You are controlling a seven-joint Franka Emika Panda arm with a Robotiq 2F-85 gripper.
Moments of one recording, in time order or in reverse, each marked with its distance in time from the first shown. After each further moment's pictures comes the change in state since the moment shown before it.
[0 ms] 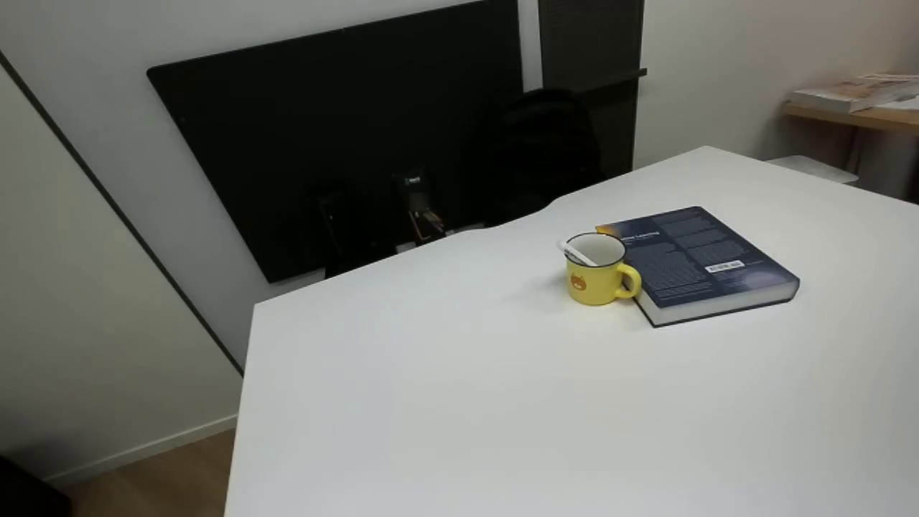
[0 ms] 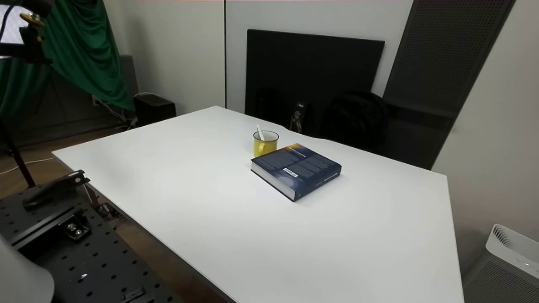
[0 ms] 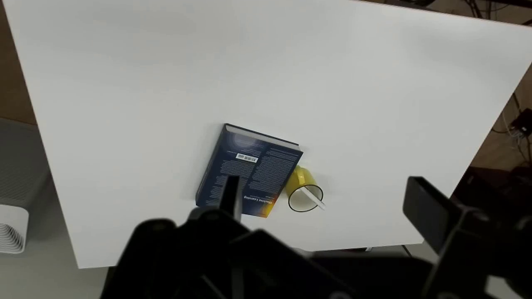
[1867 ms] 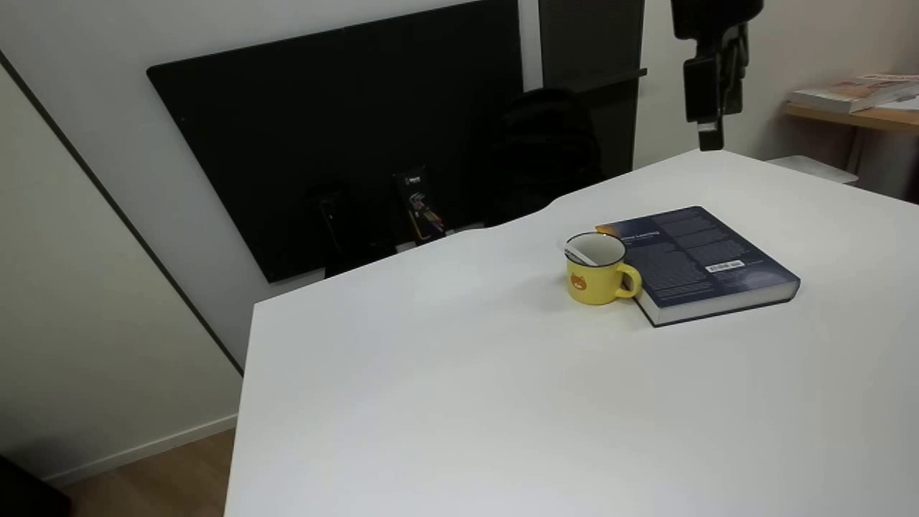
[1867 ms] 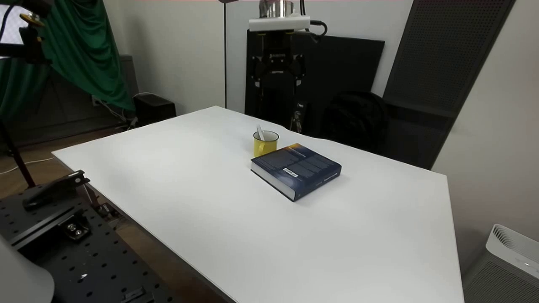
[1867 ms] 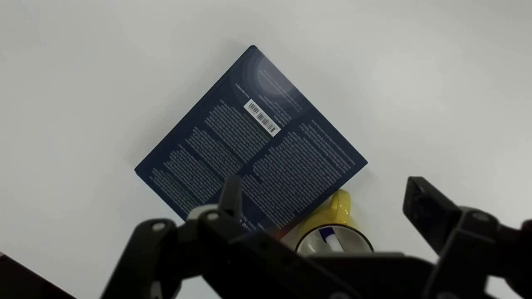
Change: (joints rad) arm 0.167 1.270 0.401 0.591 -0.185 0.393 0.165
